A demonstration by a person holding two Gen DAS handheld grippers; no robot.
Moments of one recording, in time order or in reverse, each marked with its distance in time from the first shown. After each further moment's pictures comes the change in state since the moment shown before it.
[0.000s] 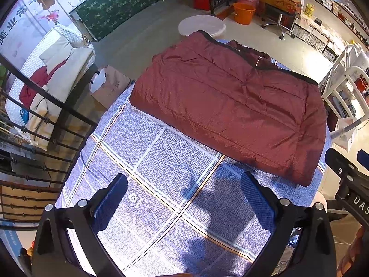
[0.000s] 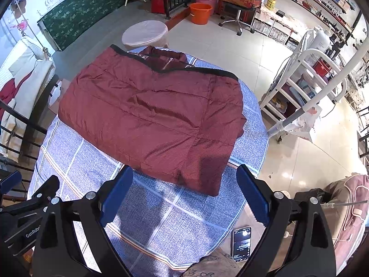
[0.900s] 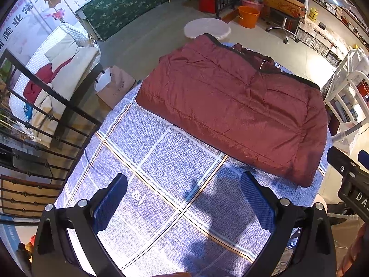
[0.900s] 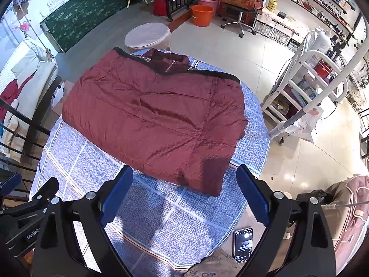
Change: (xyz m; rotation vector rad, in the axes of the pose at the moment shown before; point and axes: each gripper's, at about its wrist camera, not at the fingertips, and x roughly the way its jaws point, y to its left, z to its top) left arm -0.009 0.007 -0.003 -0.030 -0.012 0.014; right arm -0.006 0.001 -0.001 -0.003 -0.017 0.014
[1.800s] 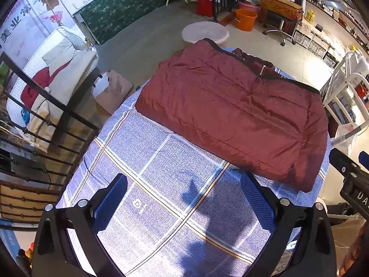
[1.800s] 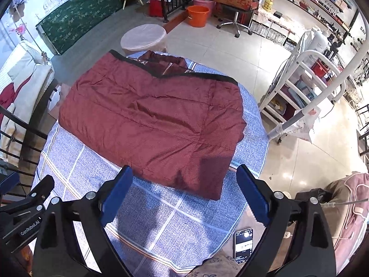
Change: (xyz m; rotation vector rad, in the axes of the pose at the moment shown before) left arm 0.003 0.008 0.009 0.008 -0.025 -0.021; right arm 0.000 0.004 0.007 0.017 -0.013 -0.019
